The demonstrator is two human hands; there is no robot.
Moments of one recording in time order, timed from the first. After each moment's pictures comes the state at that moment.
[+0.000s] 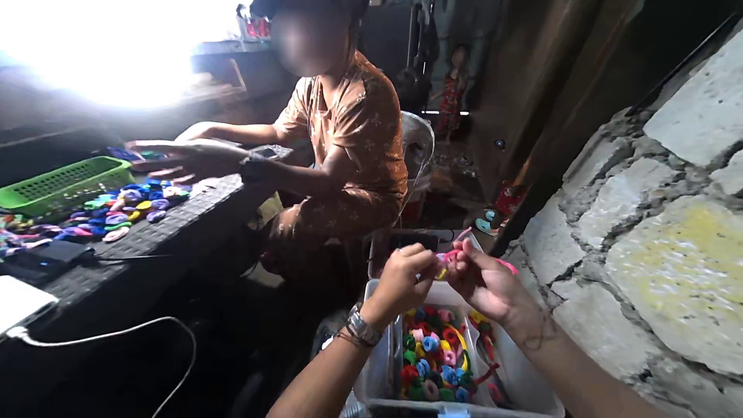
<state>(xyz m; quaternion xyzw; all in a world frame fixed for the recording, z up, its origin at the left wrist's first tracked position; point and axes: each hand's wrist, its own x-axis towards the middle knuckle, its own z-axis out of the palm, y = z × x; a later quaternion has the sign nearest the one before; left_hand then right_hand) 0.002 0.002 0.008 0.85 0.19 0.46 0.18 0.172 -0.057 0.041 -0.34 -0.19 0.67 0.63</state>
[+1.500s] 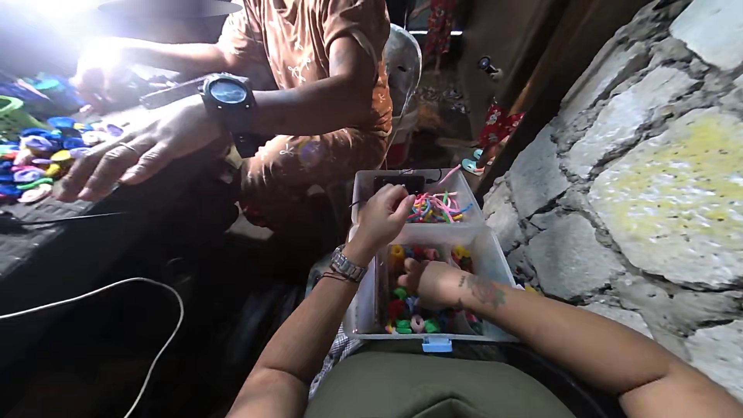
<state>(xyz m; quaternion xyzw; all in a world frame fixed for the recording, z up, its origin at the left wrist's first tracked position) 0.002 0.015 -0.003 0.80 0.34 0.38 0.32 0.133 -0.075 -0.024 -0.47 -0.81 0.28 -0.21</state>
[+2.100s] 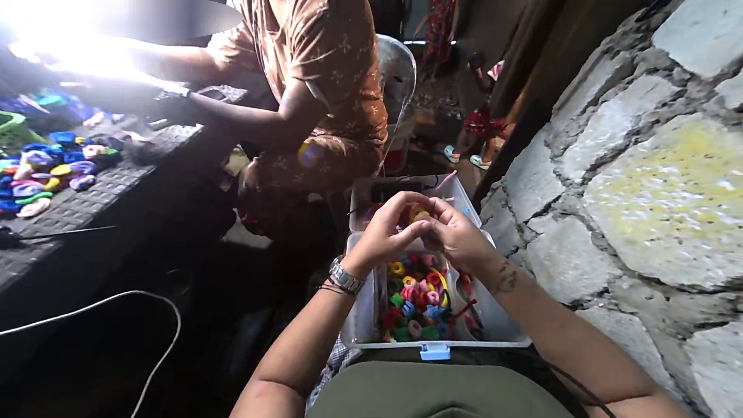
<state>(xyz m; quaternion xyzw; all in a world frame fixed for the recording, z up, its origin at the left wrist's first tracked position) 0.001 0.009 -0.007 0.79 0.15 0.40 0.44 0.164 -0.063 0.015 -0.42 -0.49 0.55 0.53</state>
